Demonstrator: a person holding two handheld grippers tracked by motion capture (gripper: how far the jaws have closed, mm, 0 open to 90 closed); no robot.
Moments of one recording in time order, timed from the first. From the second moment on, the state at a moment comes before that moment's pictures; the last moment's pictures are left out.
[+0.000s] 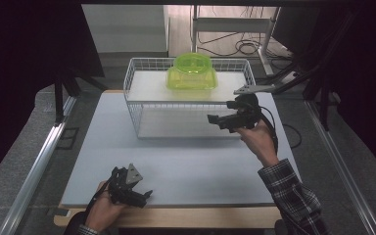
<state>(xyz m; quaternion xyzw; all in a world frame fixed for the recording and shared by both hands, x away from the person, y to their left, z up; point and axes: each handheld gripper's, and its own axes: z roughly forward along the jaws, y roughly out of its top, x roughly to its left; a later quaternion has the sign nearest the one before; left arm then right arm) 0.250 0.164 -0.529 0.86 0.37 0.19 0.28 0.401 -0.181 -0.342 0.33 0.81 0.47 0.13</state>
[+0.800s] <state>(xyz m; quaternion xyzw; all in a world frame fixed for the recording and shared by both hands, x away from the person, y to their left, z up) 0.250 0.164 -0.530 0.87 0.36 0.21 0.28 0.381 -0.186 -0.383 0.32 0.82 0.45 0.15</state>
